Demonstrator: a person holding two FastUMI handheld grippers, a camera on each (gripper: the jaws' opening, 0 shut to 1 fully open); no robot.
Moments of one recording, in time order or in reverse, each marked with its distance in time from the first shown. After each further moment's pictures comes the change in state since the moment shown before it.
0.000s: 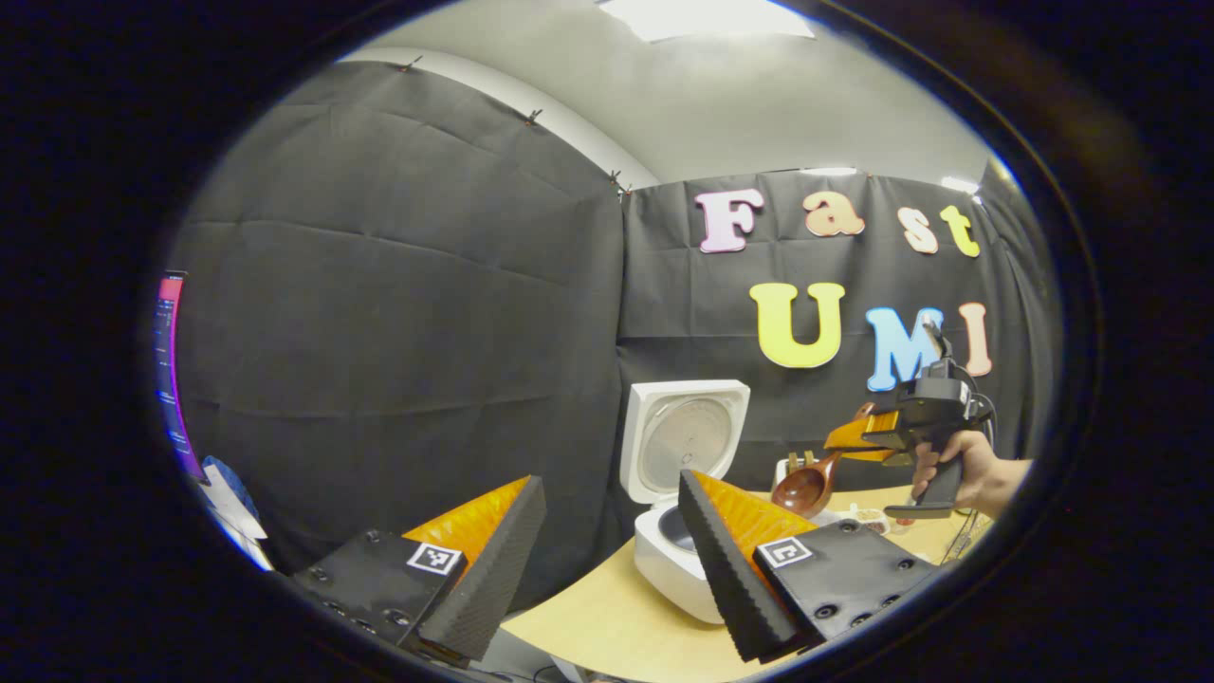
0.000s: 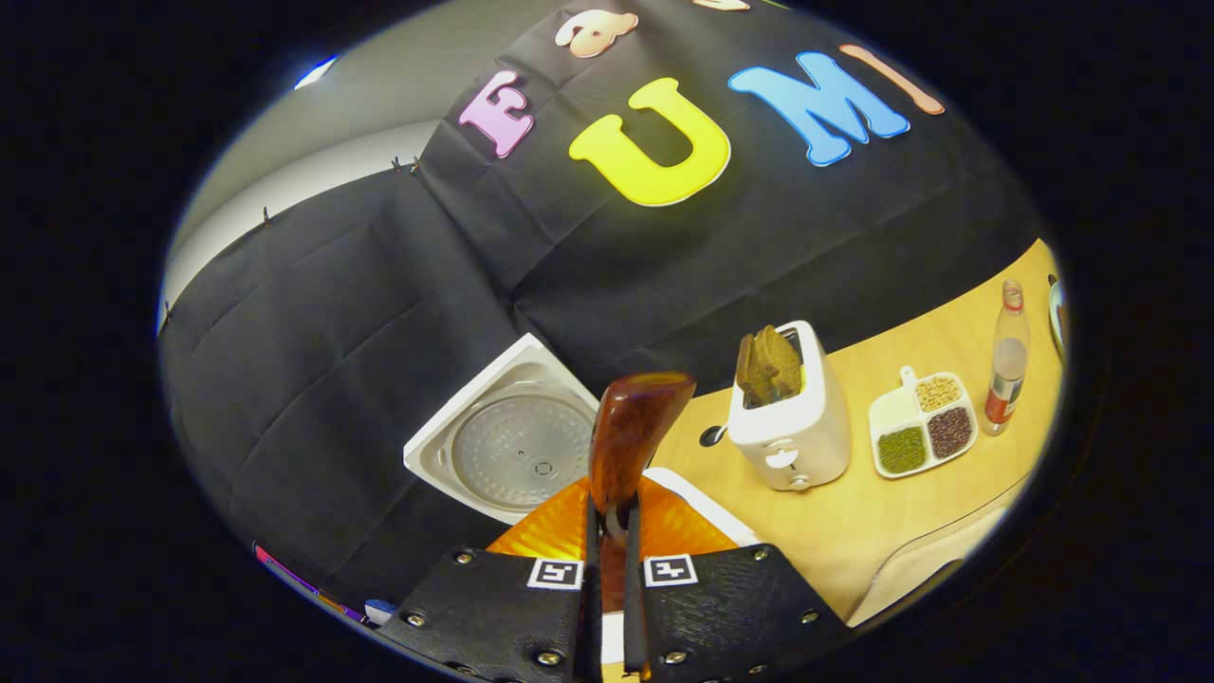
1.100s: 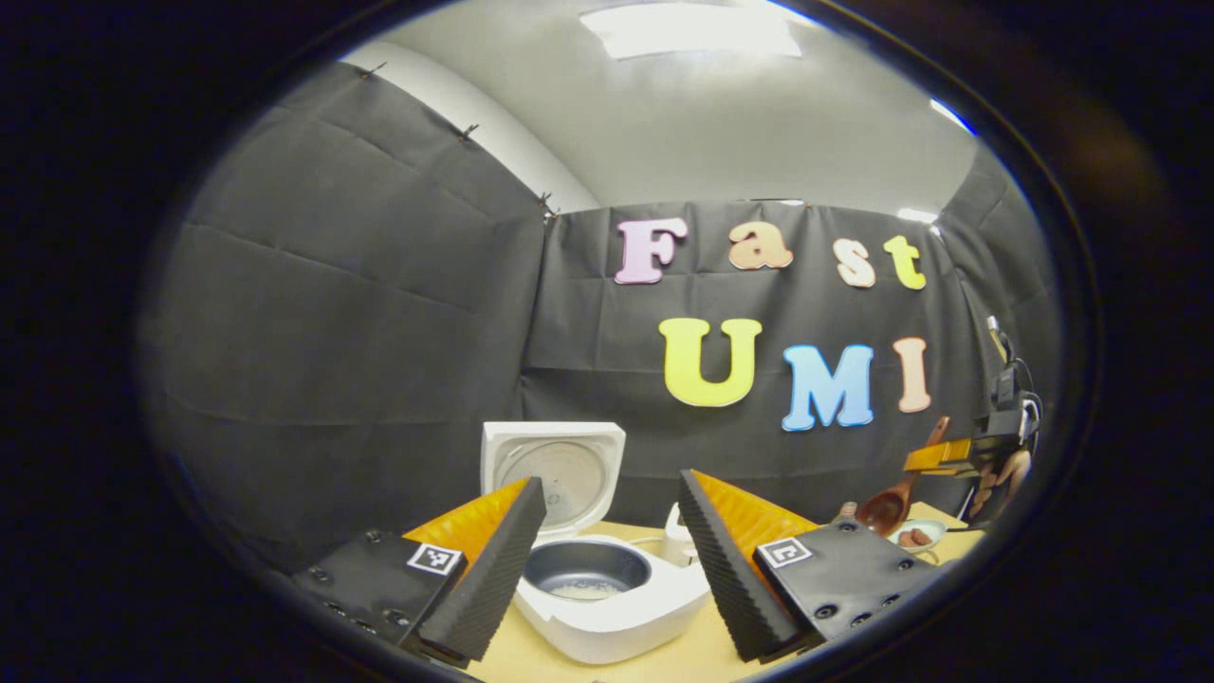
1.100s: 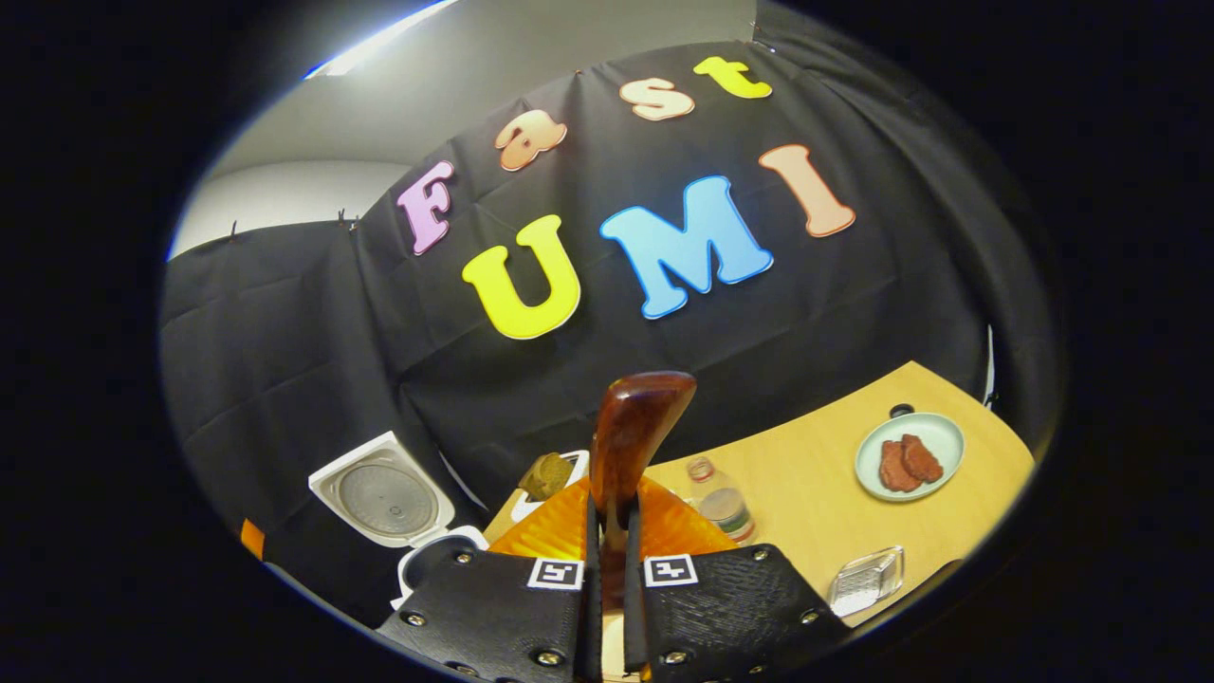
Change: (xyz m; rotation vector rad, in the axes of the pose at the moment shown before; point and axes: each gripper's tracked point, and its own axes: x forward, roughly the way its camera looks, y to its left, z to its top) left arm 0.024 -0.163 0.043 -0.054 -0.094 -0.207; right arm -0.208 -0.187 0.120 -0.154 -0.287 -0.367
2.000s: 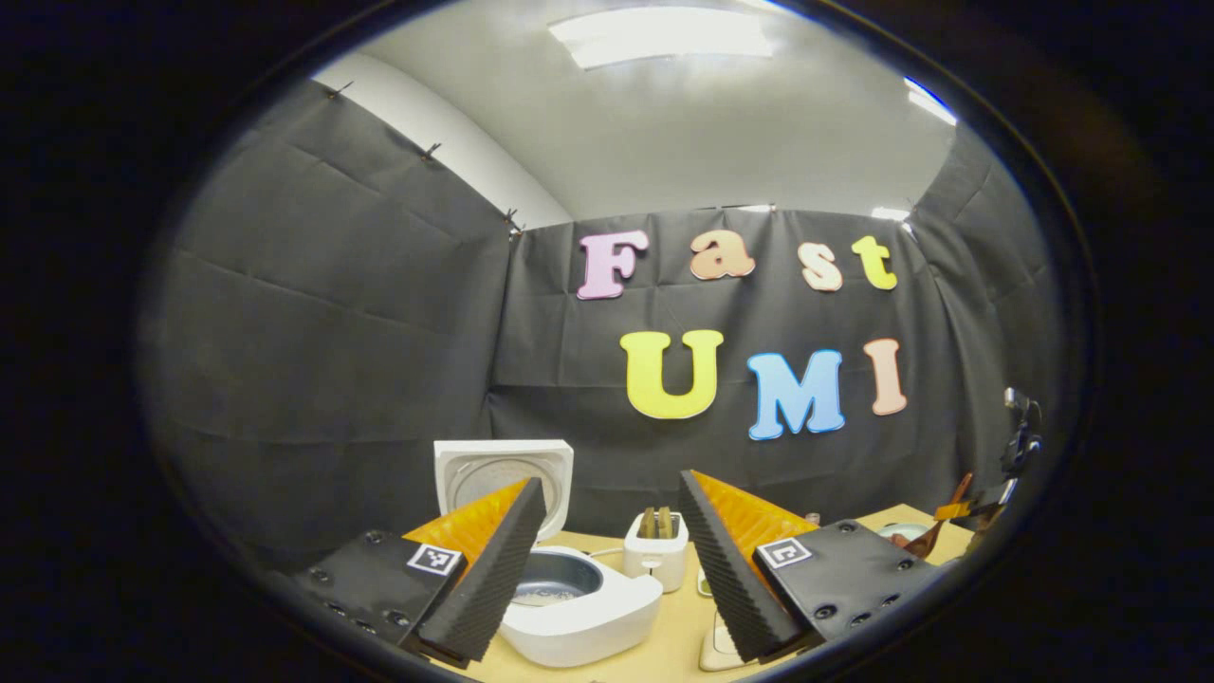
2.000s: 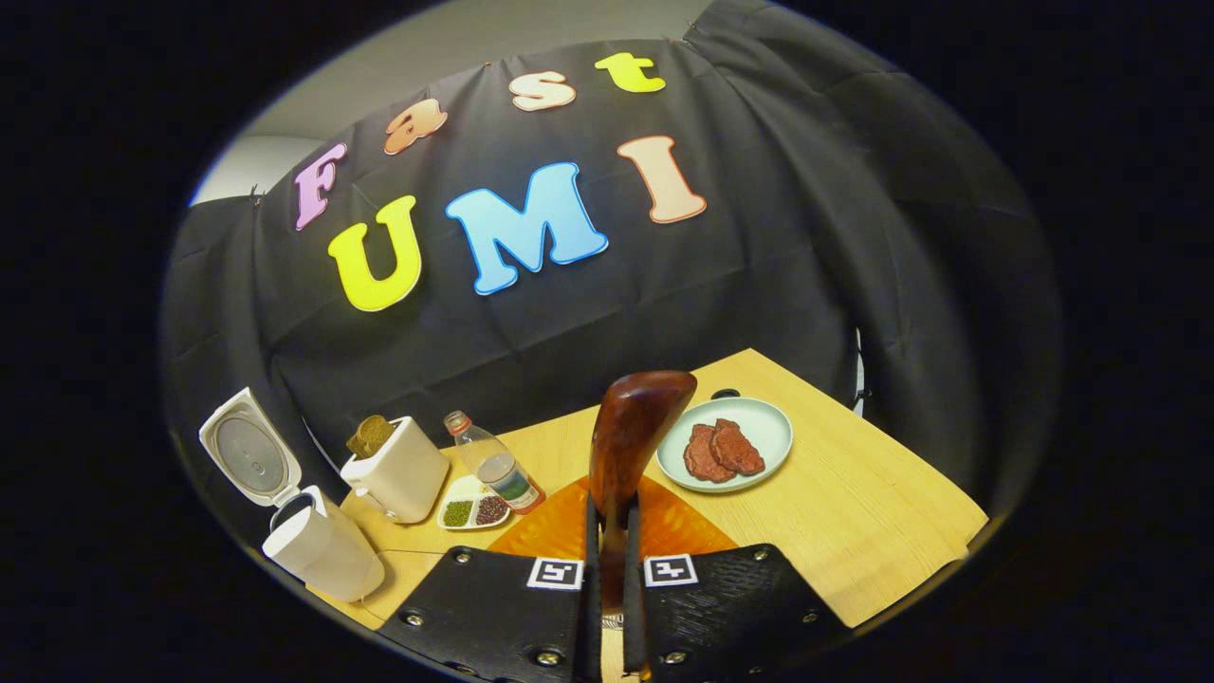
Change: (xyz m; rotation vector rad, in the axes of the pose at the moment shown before) left arm -0.013 -0.067 0.019 0.050 -0.028 -0.045; right arm -0.048 -0.200 -0.057 -0.013 0.069 -0.324
